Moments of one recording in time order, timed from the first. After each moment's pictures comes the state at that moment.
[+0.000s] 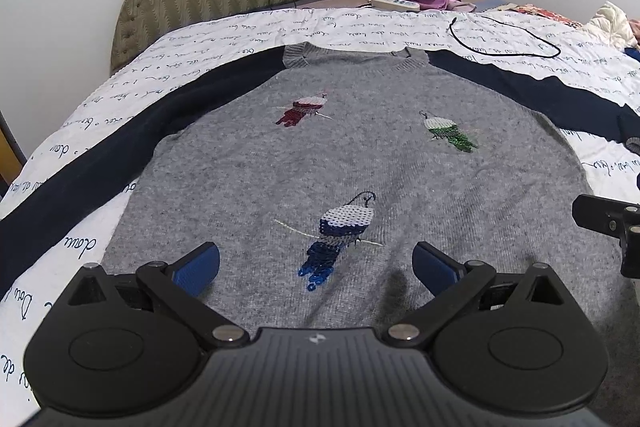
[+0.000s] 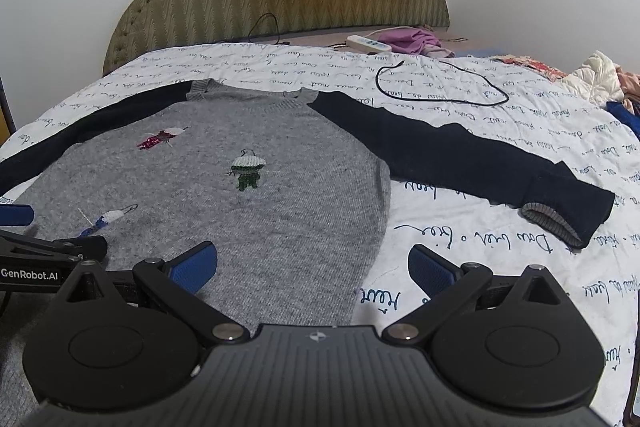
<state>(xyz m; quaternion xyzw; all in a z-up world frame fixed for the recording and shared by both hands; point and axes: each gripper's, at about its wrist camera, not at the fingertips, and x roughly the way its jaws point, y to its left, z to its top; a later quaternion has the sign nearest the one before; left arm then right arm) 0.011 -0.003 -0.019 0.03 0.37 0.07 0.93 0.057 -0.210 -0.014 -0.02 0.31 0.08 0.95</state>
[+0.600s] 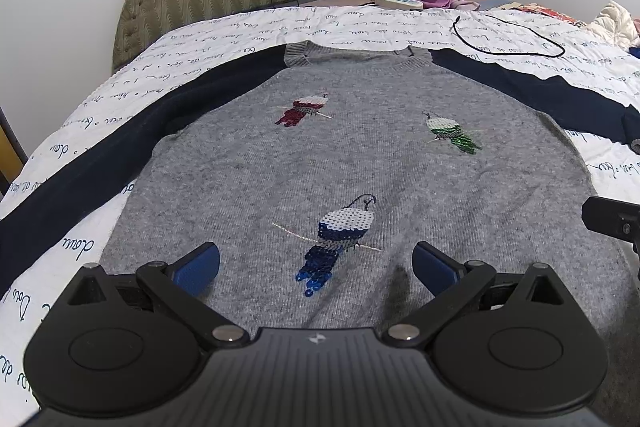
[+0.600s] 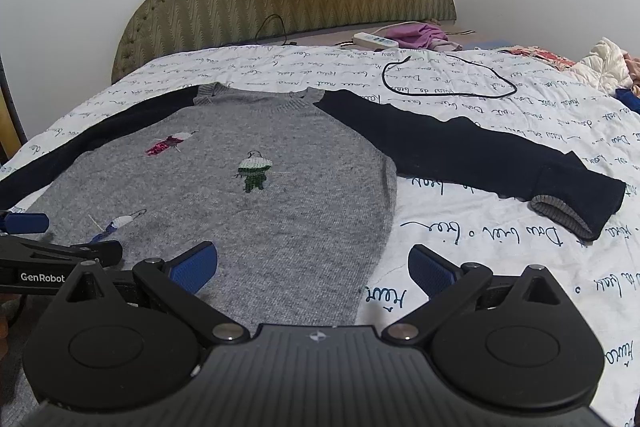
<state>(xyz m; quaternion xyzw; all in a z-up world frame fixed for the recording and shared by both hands) 0.016 -0.004 -0.020 0.03 0.37 0.07 0.92 0.057 -0.217 -0.014 -0.01 0.31 0.09 0.95</state>
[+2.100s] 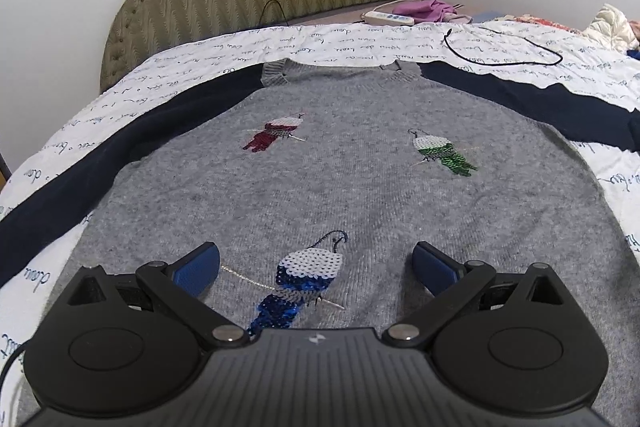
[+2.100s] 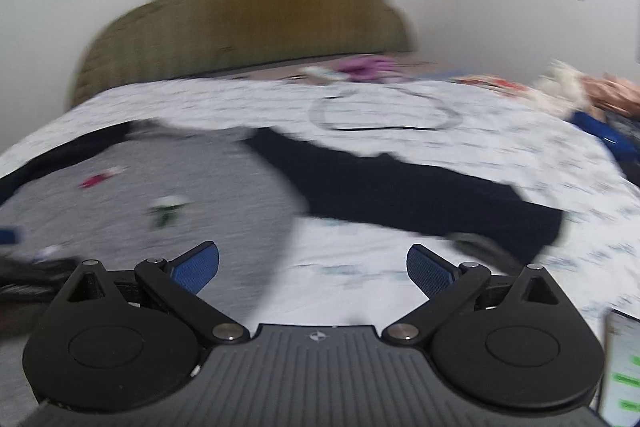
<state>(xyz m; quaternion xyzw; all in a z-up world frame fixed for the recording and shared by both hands) 0.047 -0.022 -0.043 0.04 0.33 0.07 0.94 0.075 -0.298 -0.008 0.01 0.26 -0.01 0.97</state>
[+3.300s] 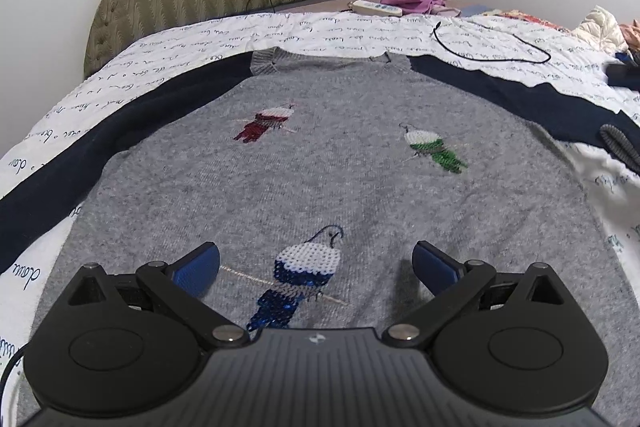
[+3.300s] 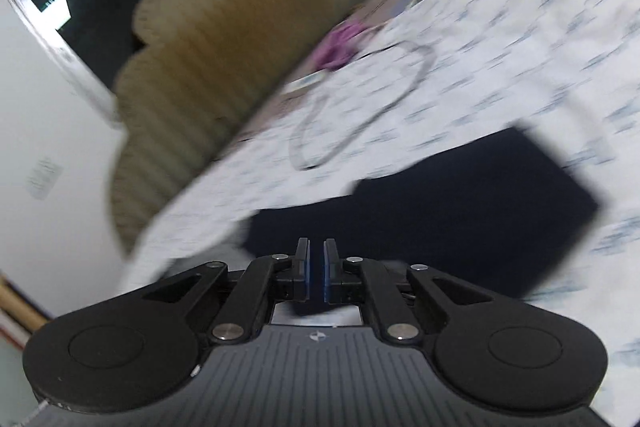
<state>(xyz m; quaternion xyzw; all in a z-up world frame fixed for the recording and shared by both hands) 0.050 -0.012 -0.037 0.02 0.36 0.04 0.93 0.176 -0.399 -0.003 0.34 0.28 0.12 0.89</state>
